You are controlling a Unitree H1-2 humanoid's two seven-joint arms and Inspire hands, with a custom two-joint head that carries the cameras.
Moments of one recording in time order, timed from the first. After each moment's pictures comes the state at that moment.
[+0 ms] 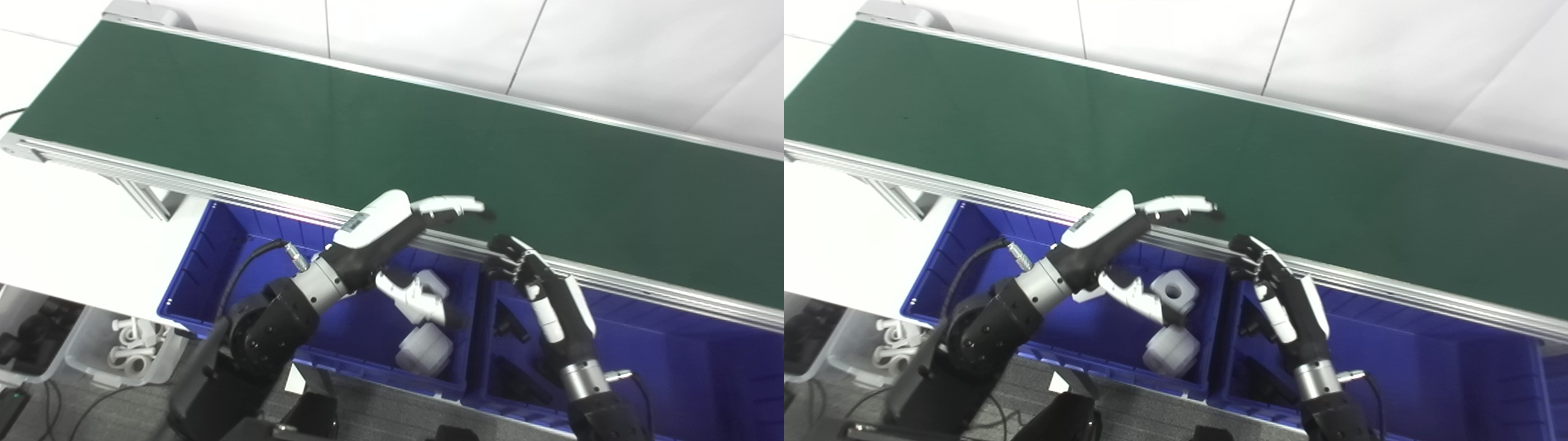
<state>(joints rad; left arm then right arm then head) 0.13 -0.01 -0.30 -0.30 0.21 -0.03 -0.30 0.17 -0.14 0.17 0.08 0.02 -0.21 0.25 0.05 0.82</state>
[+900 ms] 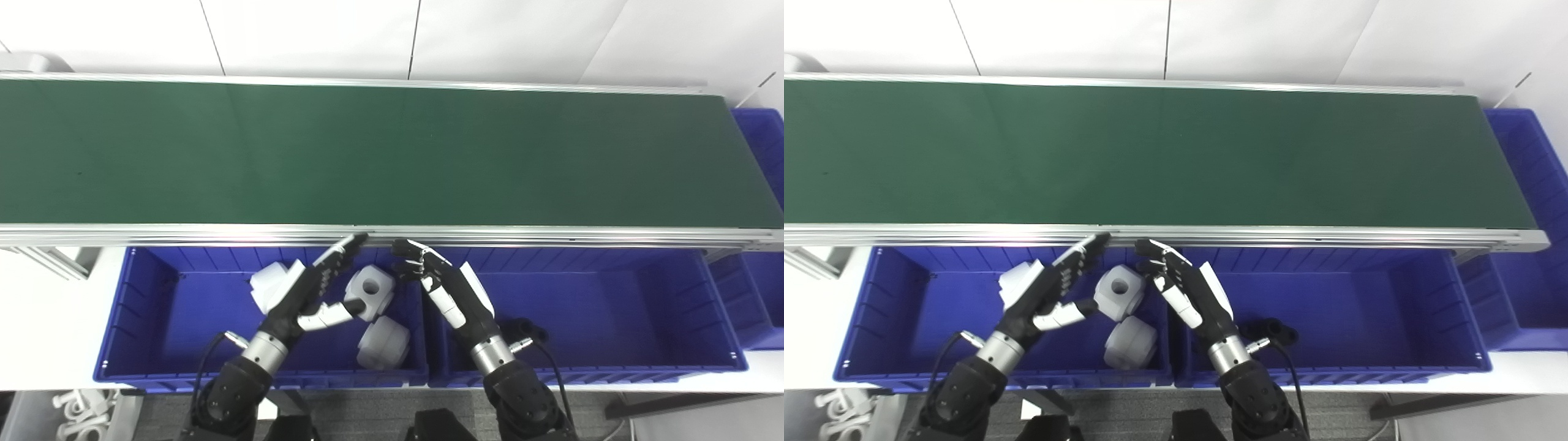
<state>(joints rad) 0.09 0.07 -0.33 0.30 0.12 -0.35 -0.27 0.17 -0.05 0.21 0.20 -0.11 -0.29 0.15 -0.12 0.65</state>
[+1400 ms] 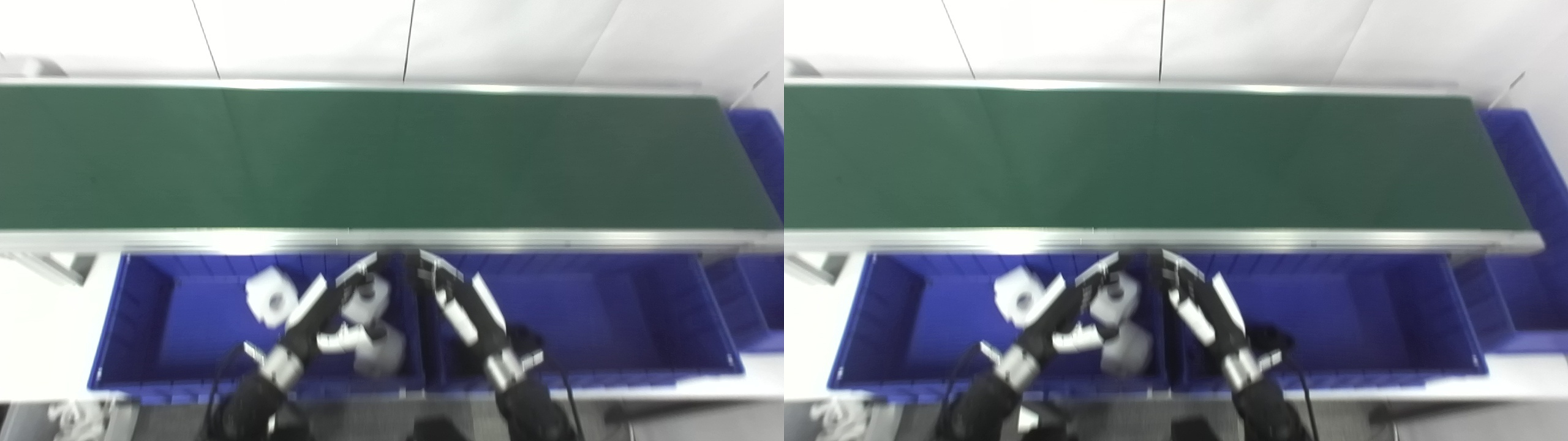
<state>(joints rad) 0.09 0.05 -0.35 0.36 0.16 -0.42 -0.25 0.18 -0.07 0.19 0.29 -0.07 -0.41 0.14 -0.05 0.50</state>
